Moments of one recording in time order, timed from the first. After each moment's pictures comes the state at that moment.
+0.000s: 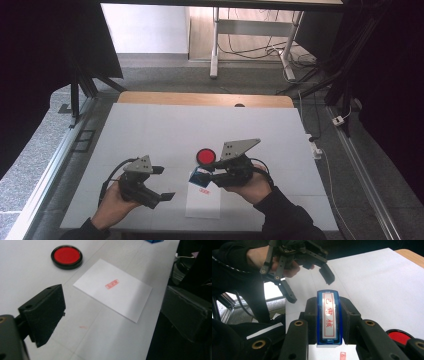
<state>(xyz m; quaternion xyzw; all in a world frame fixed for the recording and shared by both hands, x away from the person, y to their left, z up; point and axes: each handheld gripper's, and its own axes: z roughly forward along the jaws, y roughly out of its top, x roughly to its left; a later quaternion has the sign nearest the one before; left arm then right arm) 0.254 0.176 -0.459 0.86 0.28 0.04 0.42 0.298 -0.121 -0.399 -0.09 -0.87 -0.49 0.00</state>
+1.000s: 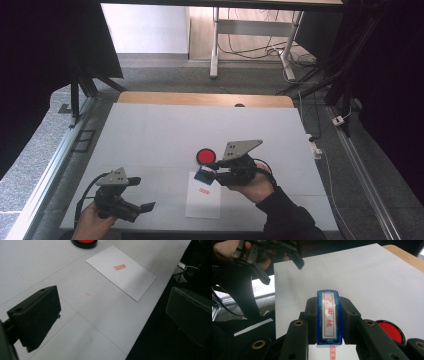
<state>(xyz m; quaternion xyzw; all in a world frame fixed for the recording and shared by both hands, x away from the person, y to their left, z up) 0.213 0.220 -0.471 0.83 0.36 0.04 0.43 0.301 -0.128 -0.402 -0.11 -0.87 -0.47 -0.03</state>
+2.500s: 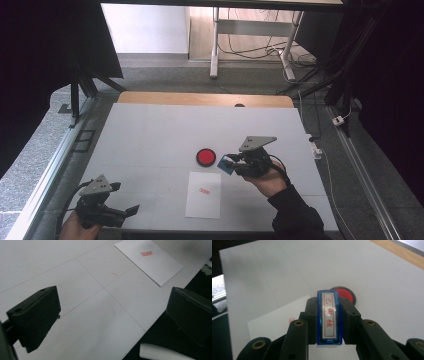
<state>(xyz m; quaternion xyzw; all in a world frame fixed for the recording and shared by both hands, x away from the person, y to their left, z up) 0.189 0.249 -0.477 0.81 0.42 0.09 0.39 0.332 -0.172 -0.425 -0.22 -0.88 -0.42 -0.10</state>
